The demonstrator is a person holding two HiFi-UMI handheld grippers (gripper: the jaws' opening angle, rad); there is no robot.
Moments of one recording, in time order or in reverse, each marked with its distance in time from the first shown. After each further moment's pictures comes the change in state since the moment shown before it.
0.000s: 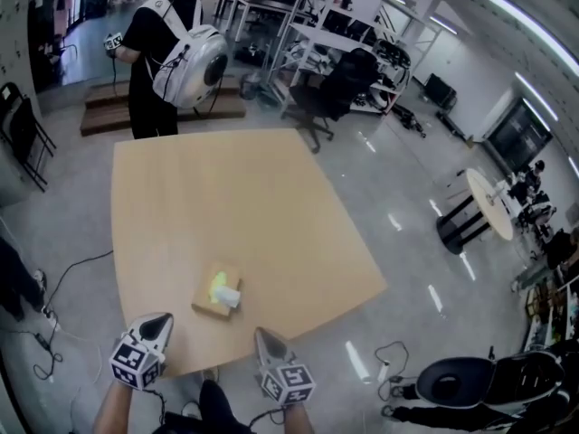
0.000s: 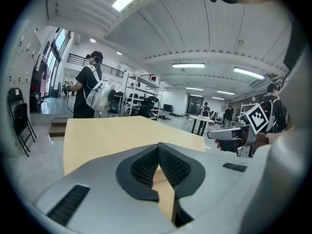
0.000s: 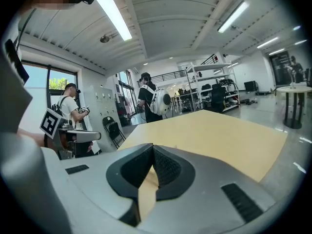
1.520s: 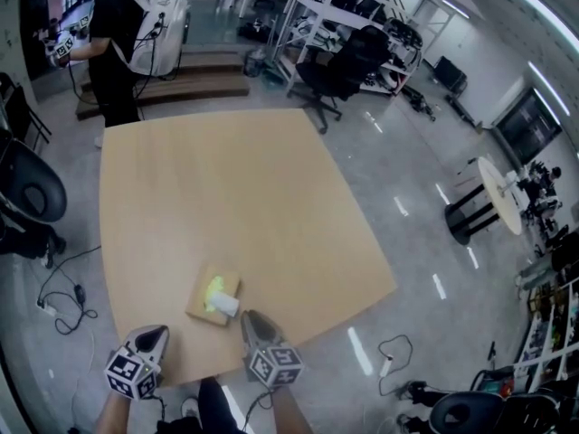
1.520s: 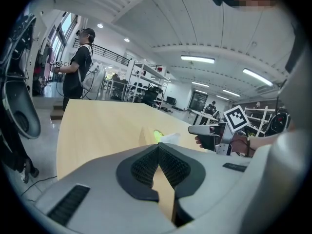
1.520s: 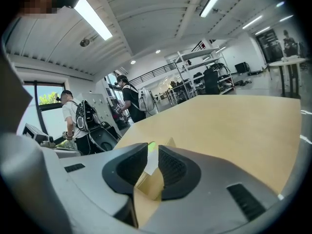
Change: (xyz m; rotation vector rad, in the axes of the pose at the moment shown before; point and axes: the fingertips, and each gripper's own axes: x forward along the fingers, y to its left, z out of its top) left arm 0.036 0.010 -0.044 -0.115 0.127 -0.008; right arm 0.096 -0.049 -0.023 0.193 0.054 0.006
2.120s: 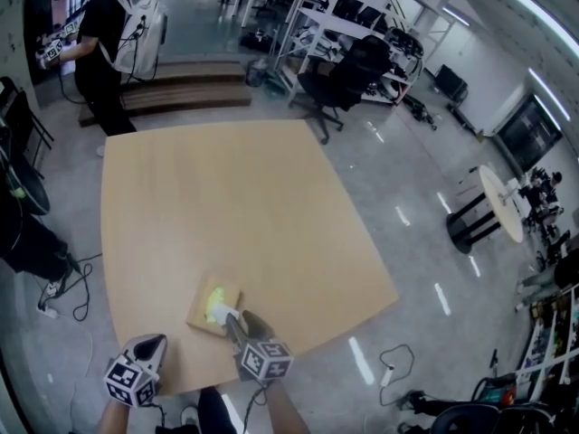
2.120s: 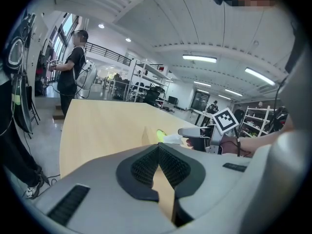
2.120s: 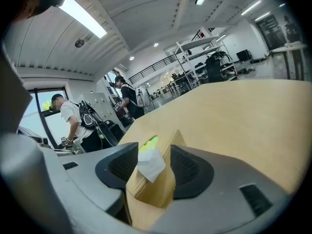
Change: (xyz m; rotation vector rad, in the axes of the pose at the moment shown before) left arm -0.002 0.014 -0.004 -0.002 0.001 0.025; right arm 0.053 0.003 -0.022 0.057 0.072 0.065
